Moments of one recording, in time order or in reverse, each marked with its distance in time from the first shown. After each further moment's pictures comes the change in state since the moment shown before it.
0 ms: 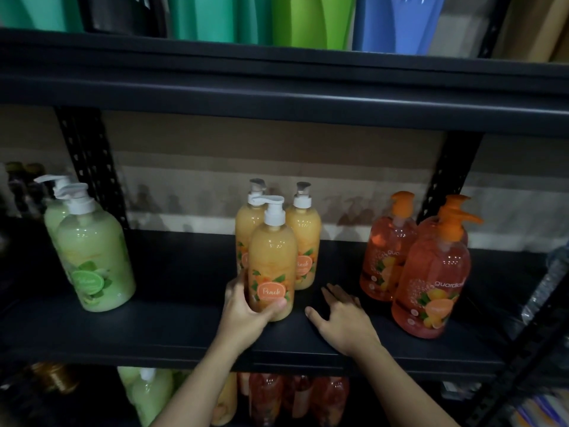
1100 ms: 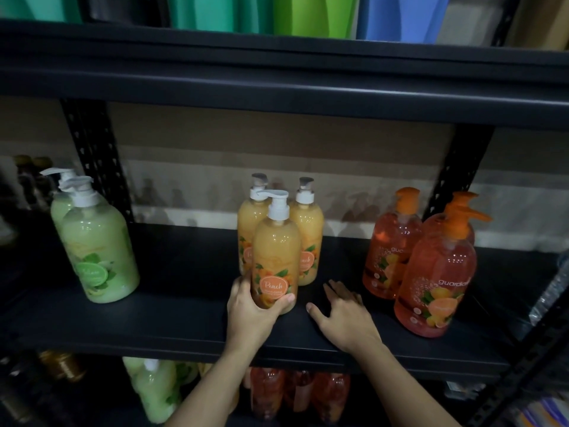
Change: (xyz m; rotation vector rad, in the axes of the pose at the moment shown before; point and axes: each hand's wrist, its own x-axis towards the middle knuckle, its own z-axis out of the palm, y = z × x) left_hand -0.009 0.002 0.021 0.157 0.213 0.025; right_hand -0.001 0.000 0.002 -0.001 0.034 -0.017
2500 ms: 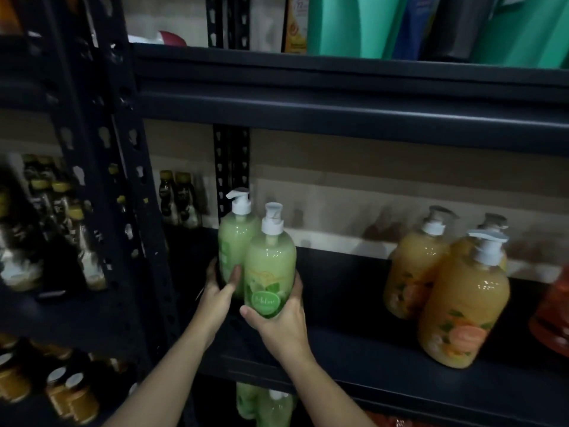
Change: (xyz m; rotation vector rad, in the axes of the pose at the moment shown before) left_hand 0.165 -0.169 -0.283 -0.367 -0.039 -0.165; right_hand 0.043 -0.380 0.124 0.959 0.098 -0.094
